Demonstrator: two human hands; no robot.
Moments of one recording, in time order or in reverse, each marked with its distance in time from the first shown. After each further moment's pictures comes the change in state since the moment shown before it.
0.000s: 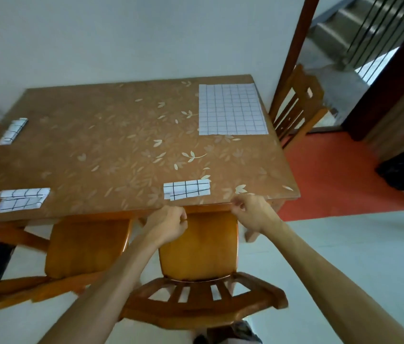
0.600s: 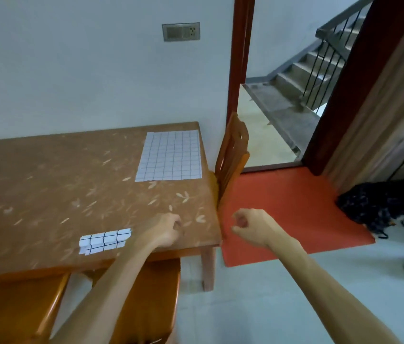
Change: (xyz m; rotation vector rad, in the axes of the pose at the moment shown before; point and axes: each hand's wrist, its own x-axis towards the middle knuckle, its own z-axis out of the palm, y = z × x) left_hand 0.090 0.294 -0.018 -0.039 -0.052 -0.018; right_hand -0.027 0.221 -0.221 -0.040 0.063 0.014
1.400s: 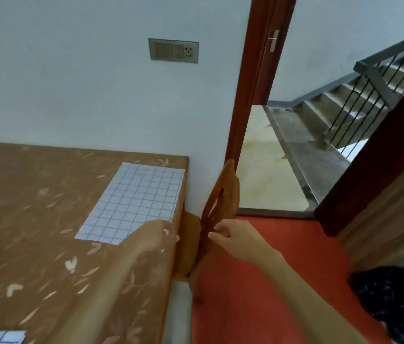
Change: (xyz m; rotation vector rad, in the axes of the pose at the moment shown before) left_hand 0.339 0.127 -0.085 -0.358 0.011 -0.173; right_hand 0.343 0.100 -0.164 -0.047 -0.061 -0.223
